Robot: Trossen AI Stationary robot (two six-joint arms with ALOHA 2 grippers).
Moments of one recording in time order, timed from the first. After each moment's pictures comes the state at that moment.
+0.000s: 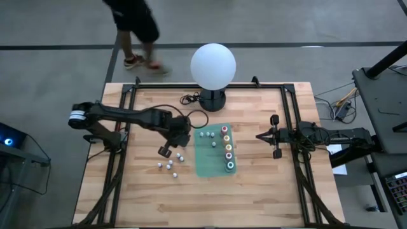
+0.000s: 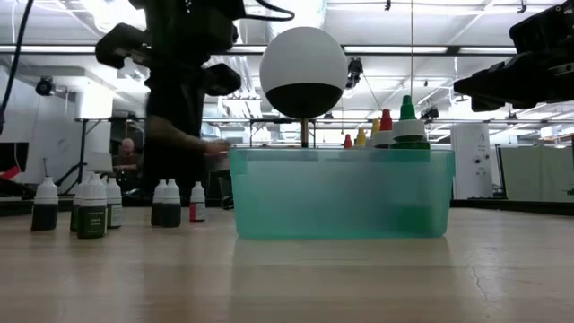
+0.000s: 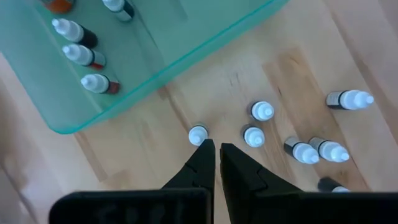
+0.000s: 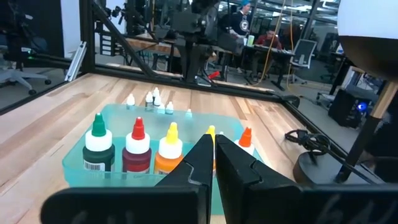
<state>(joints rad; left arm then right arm) 0.02 1.48 1.16 -0.87 0.10 0.50 0.02 0.06 0.01 0.01 0.02 -0.13</state>
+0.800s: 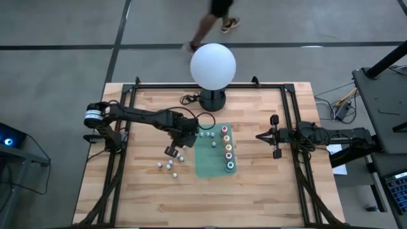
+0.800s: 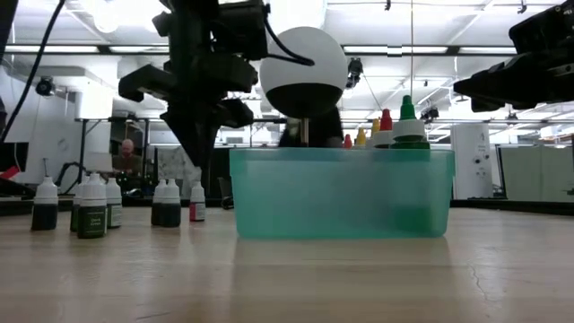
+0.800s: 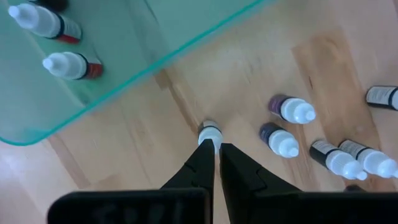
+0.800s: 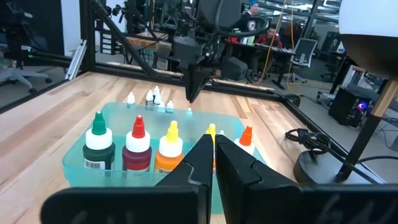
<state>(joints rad) 0.06 1.66 1.21 -0.87 0.10 0.50 0.02 0.07 0.01 0.01 0.02 -0.13</state>
